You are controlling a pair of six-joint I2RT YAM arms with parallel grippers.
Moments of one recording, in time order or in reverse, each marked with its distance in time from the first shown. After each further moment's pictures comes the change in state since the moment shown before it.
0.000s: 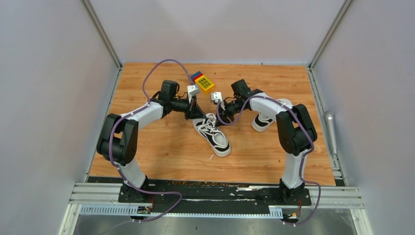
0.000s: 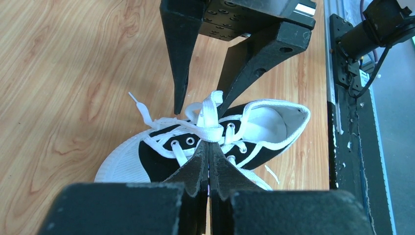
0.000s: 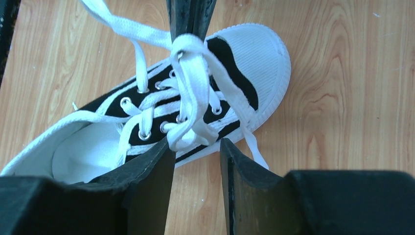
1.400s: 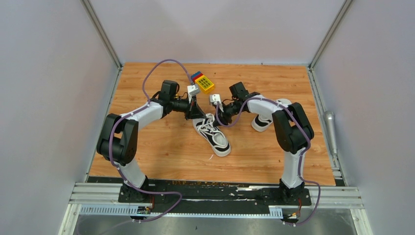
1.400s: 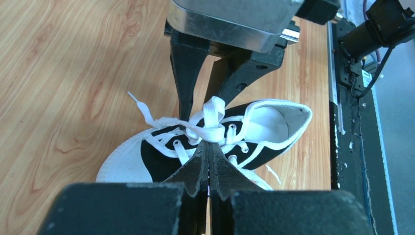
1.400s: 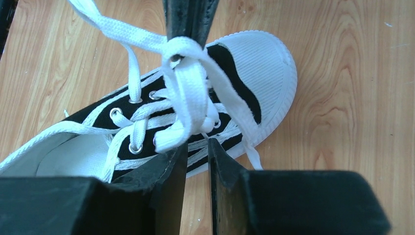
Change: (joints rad) left arm 0.001 0.000 0.000 -0.002 -0.005 0.003; right arm 0.013 0.038 -0.028 0.090 -0.033 0.002
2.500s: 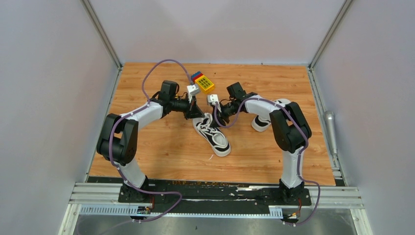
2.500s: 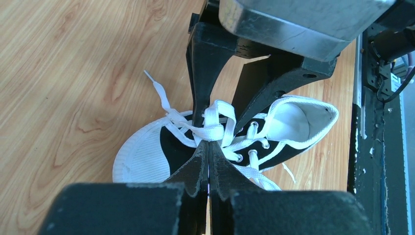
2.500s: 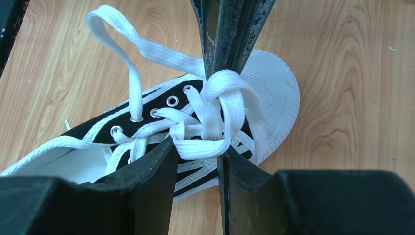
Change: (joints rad) left arm 0.003 0.000 0.000 -0.016 -0.102 -0.003; right arm 0.024 0.018 0.006 0.035 -0.030 0.008
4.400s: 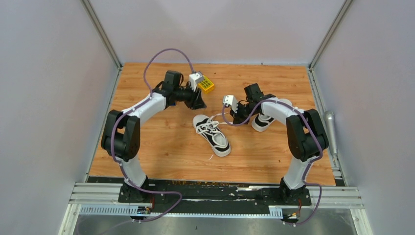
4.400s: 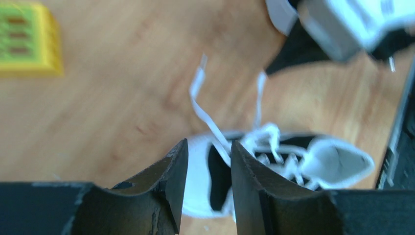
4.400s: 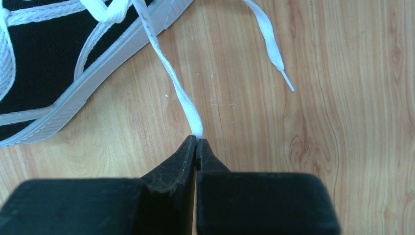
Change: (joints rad) left arm -0.024 0.021 0.095 -0.081 -0.192 -0.079; right arm -0.137 -0.178 -0.163 -0.098 0.408 0.003
